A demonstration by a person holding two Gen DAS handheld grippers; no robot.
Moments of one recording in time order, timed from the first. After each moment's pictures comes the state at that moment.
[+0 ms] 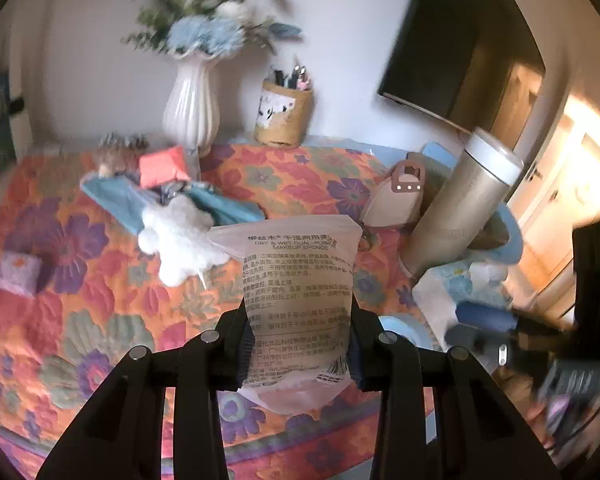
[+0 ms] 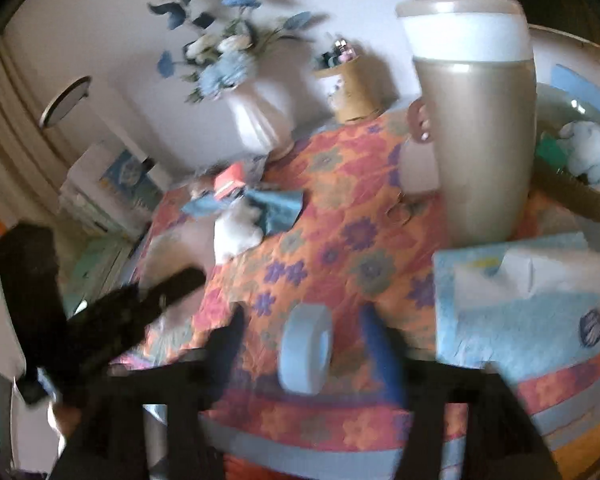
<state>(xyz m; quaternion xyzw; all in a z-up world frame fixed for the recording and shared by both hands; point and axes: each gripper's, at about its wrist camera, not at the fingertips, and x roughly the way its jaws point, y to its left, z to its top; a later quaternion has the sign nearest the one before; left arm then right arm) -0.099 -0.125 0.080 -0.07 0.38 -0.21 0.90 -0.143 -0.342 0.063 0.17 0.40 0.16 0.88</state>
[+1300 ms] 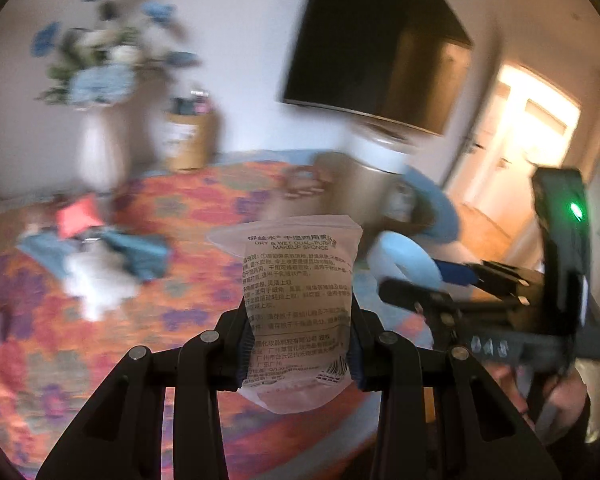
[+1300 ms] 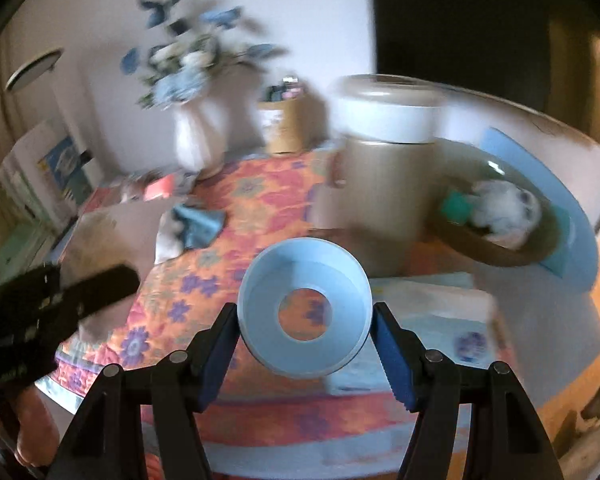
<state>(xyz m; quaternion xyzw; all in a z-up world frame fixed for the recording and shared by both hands) -0.135 -0.200 0.119 -0.01 0.35 -0.34 0.88 -0.159 -0.367 0.091 0.06 0.39 0.01 0.92</state>
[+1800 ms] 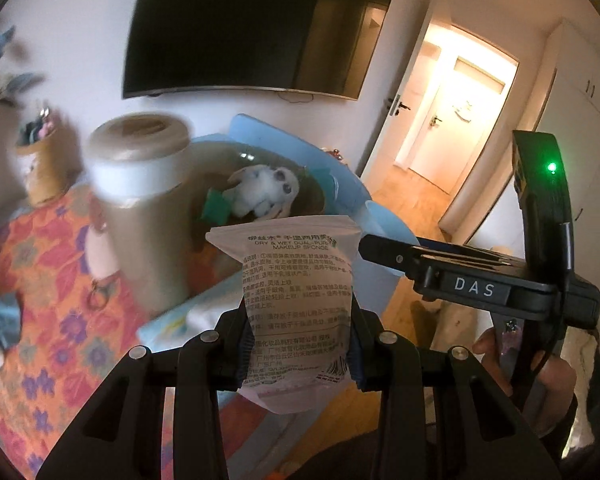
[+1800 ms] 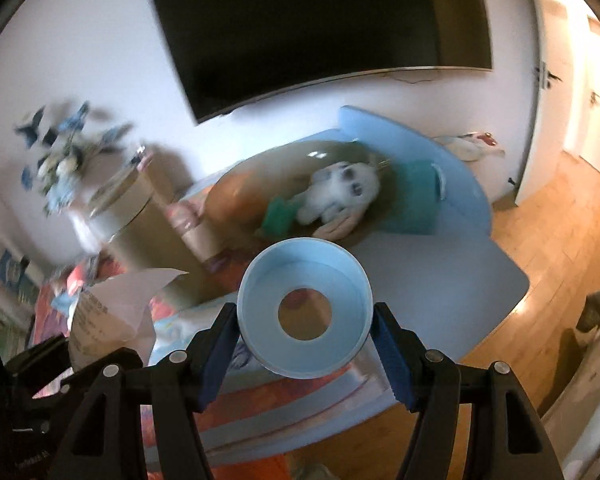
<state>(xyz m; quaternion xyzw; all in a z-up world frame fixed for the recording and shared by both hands) -0.135 -0.360 0.135 0.03 0.35 -0.45 0.82 -0.213 -0.539 0.115 0.19 0.36 -0.13 0.90</state>
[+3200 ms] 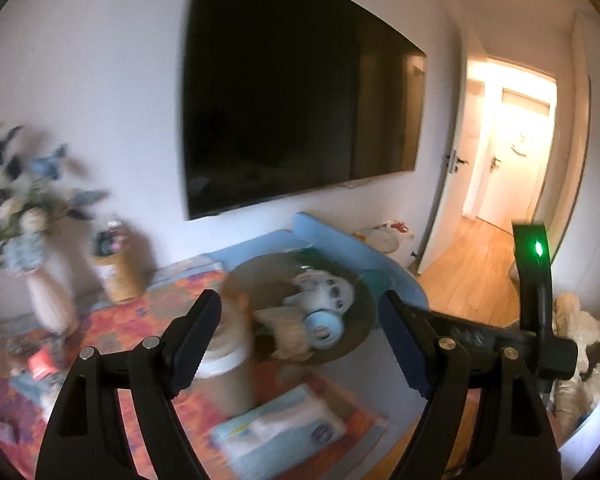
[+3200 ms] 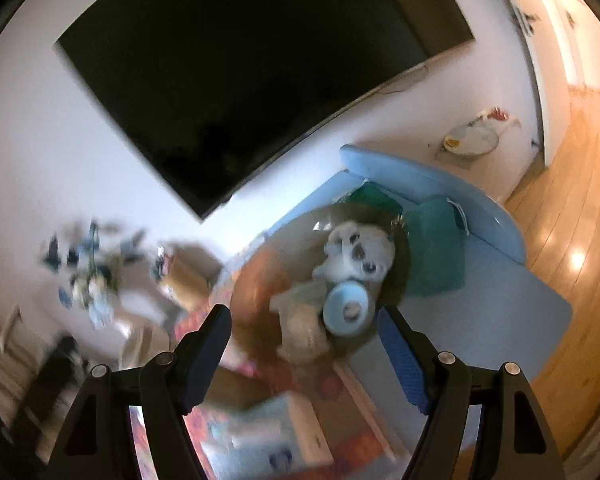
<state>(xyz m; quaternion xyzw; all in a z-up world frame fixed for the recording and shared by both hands) -0.138 -0.351 0.246 0.04 0.24 -0.32 0.92 -0.185 -0.607 0.154 0.32 0.29 -0.08 0.90</state>
